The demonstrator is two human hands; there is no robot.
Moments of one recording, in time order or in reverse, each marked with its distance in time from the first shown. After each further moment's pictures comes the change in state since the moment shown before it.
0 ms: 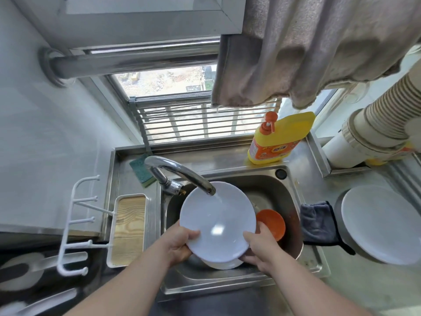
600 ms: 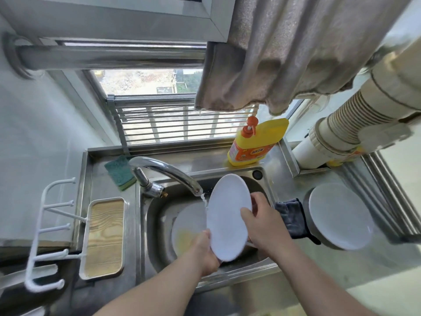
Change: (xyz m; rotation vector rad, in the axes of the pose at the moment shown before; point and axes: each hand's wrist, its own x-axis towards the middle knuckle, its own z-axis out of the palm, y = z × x) left_hand 0.002 -0.050 0.090 -0.207 -0.066 -0.326; right_hand -0.092 -0.070 -0.006 -0.823 0.286 -0.572
